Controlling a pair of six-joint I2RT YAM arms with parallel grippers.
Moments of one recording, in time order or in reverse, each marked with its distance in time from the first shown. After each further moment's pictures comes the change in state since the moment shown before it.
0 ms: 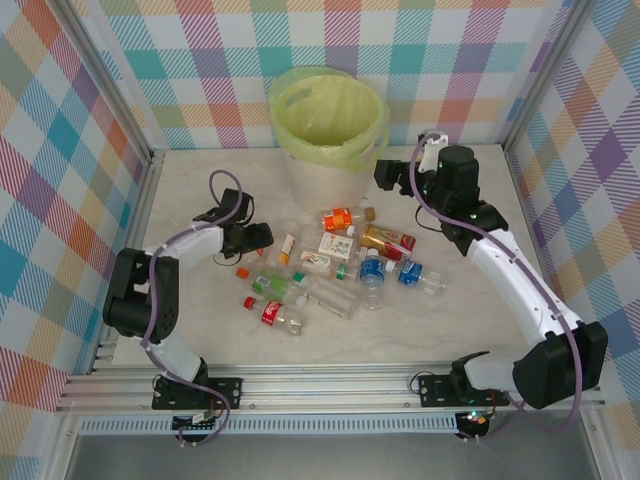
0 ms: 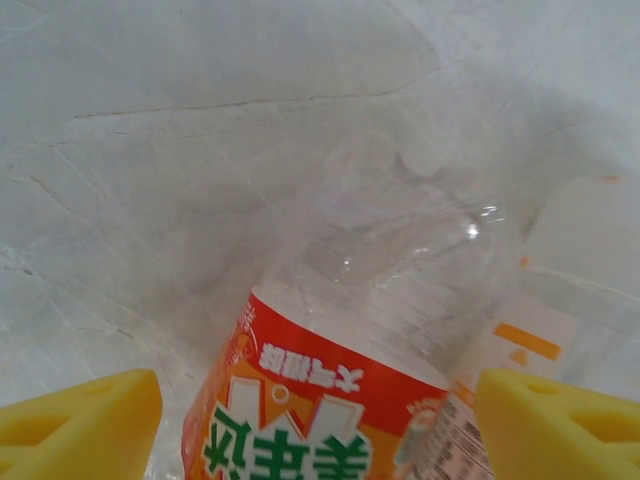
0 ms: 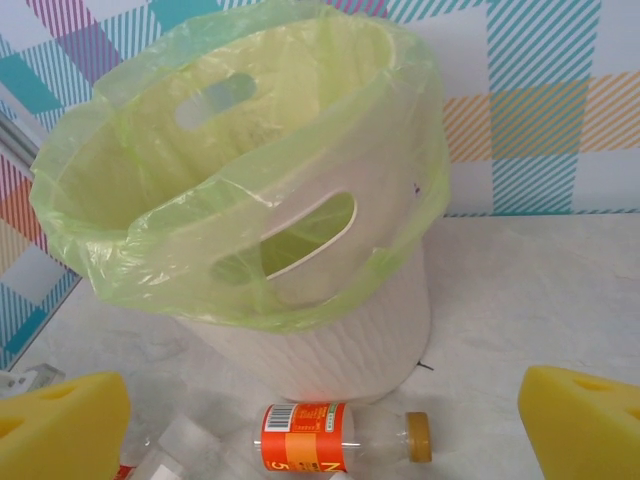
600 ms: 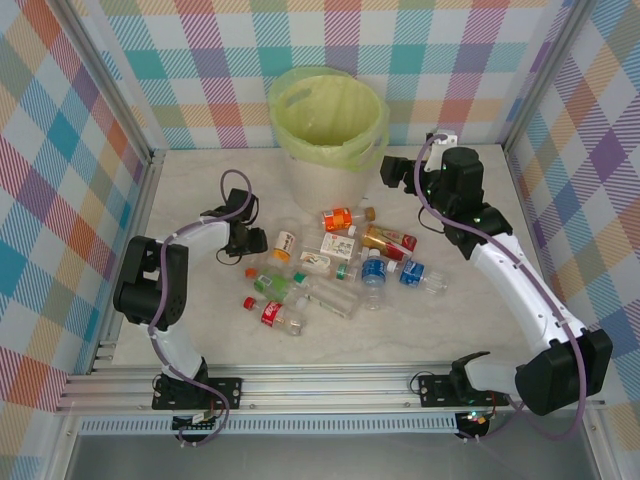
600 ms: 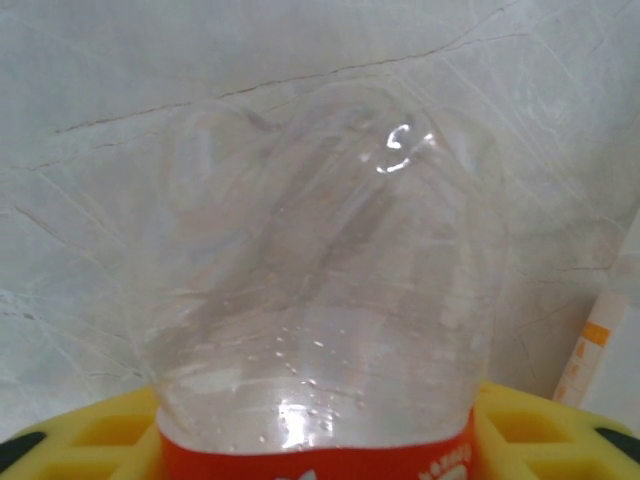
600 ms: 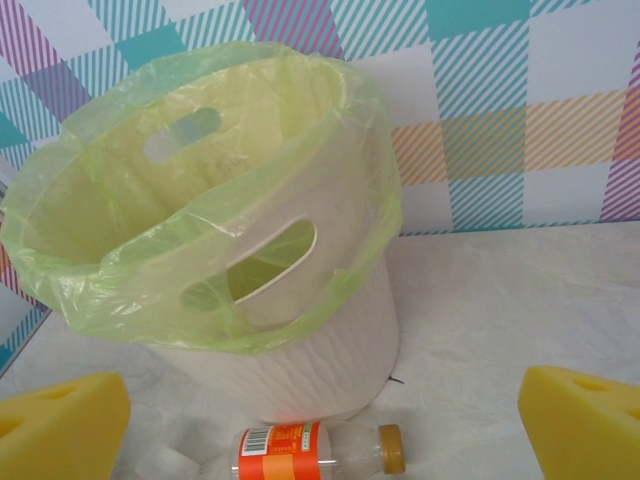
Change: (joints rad) left arm -0.004 0.093 0.052 -0.040 -0.048 0.119; right arm 0.000 -0.028 -0.010 0.001 0.090 0.016
